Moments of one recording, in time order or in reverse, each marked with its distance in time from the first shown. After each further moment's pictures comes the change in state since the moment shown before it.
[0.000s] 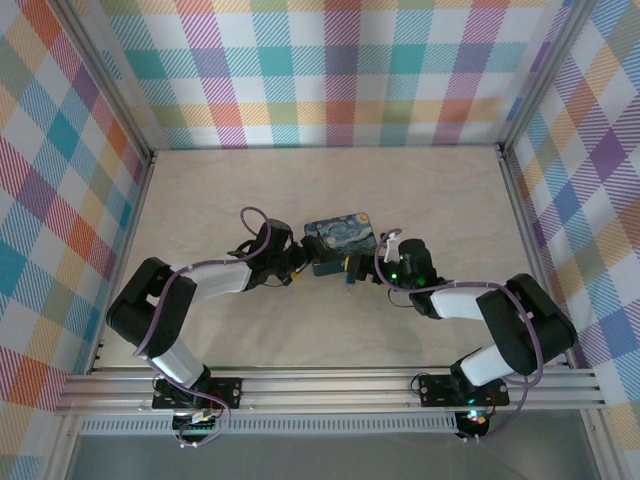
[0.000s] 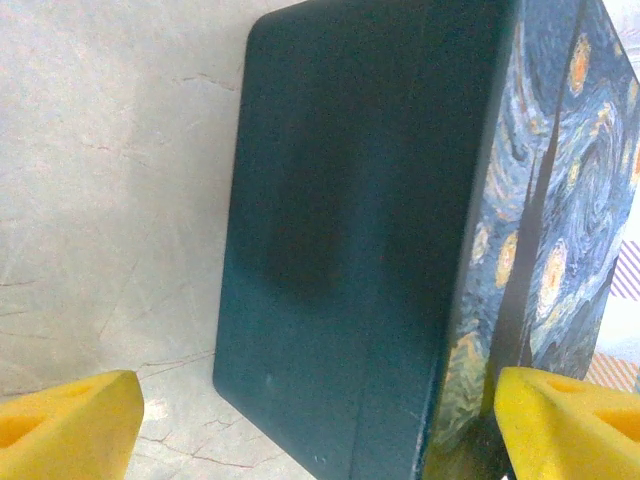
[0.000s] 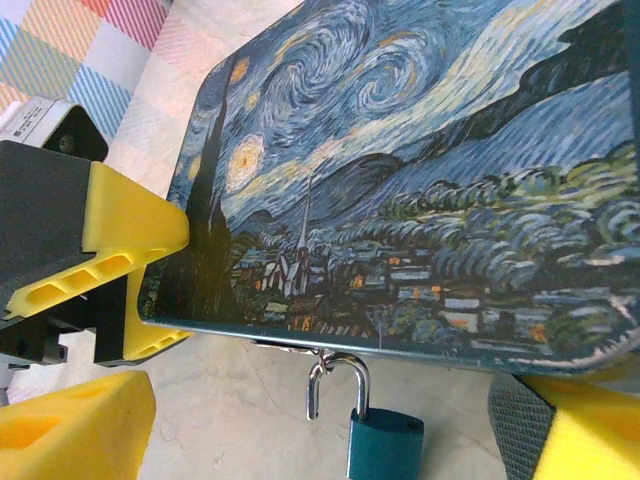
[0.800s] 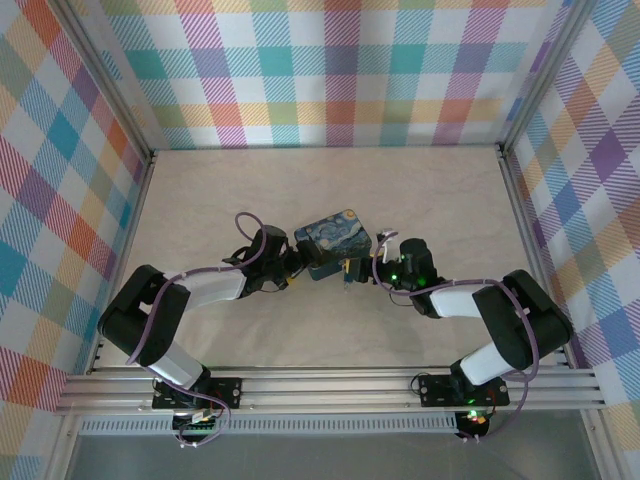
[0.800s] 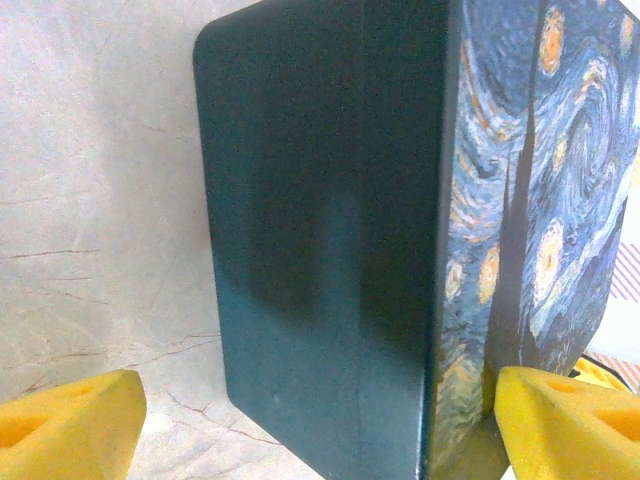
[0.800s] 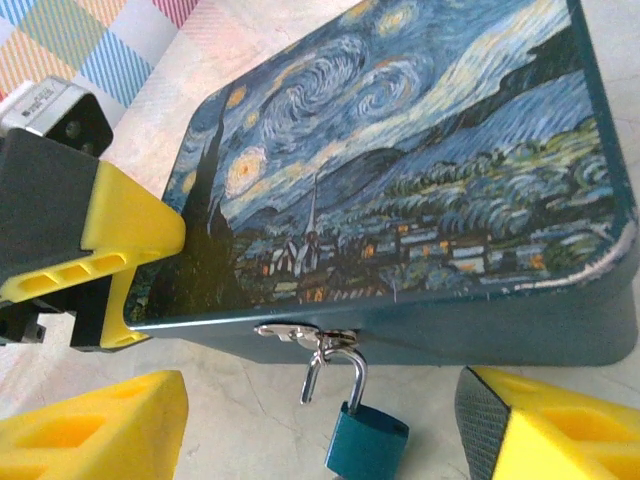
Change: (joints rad) left arm -0.001 -0.059 -0.076 0.032 -0.027 -0.001; right arm -0.013 0.026 -0.011 0.065 -0.050 -0.146
